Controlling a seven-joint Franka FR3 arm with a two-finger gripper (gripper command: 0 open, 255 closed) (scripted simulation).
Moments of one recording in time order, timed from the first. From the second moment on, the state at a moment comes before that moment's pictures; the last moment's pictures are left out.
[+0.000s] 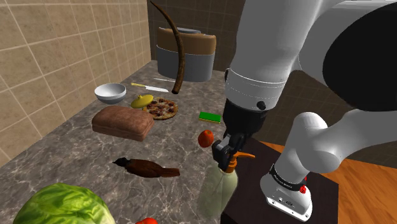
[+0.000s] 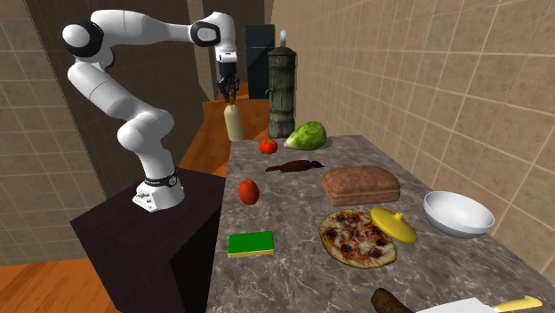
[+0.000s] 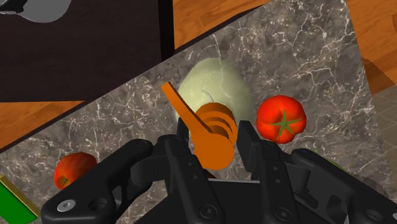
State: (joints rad) arm 0.29 -0.76 0.58 -2.32 0.41 1.64 0.79
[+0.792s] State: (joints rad) arm 0.31 -0.77 0.63 -2.48 0.46 1.79 0.77
